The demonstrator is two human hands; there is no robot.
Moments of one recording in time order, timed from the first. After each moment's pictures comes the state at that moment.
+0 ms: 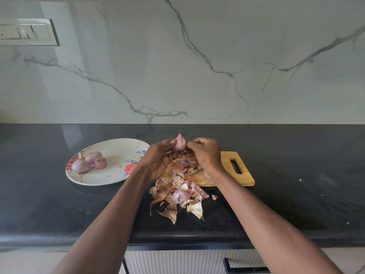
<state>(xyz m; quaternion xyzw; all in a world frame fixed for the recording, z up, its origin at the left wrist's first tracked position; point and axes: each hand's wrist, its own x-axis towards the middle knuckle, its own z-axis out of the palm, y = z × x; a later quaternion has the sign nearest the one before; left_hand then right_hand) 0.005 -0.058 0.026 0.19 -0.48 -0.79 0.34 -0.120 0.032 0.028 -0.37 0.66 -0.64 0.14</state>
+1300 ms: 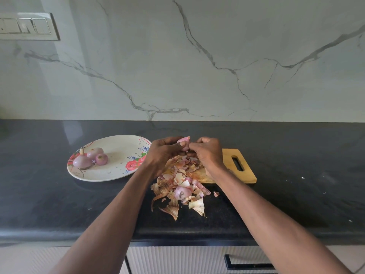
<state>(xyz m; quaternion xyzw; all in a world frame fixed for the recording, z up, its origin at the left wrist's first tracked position) 0.002 -0.055 0.020 0.21 -0.57 -0.71 0.36 -0.118 0.031 0.026 -0.33 0.67 -0.64 0.16</state>
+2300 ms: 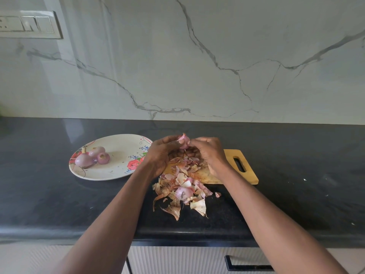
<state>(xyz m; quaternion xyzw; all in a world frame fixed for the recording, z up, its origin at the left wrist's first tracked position) 0.004 -0.063 0.020 0.21 -0.51 -0.75 0.35 -0.121 0.034 0.034 -0.40 0.65 -0.61 0.21</state>
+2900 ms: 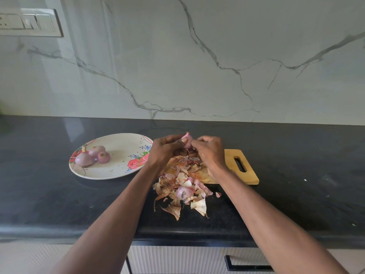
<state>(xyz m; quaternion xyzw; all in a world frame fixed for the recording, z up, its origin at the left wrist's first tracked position) -0.001 -0.060 0.014 0.19 -0.58 -0.69 0.39 -0.118 0.028 0.026 -0.37 0.66 -0.63 0.14</state>
